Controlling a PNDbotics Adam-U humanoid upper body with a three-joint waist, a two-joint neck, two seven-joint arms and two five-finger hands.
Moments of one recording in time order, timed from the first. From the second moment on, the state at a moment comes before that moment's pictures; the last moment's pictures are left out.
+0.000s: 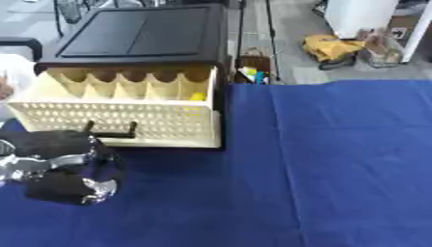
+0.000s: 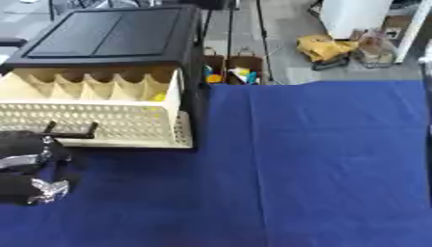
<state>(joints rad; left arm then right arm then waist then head) -0.52 1.02 -0.34 -1.99 -0.49 0.23 -0.80 -0.94 -0.38 0.06 -1.98 0.64 0.48 -0.34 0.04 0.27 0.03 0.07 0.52</state>
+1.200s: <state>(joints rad) -0.55 0.99 -0.33 -1.99 -0.53 0.31 -0.81 -0.94 -0.36 0.06 -1.98 0.64 0.48 -0.34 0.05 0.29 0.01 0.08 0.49</state>
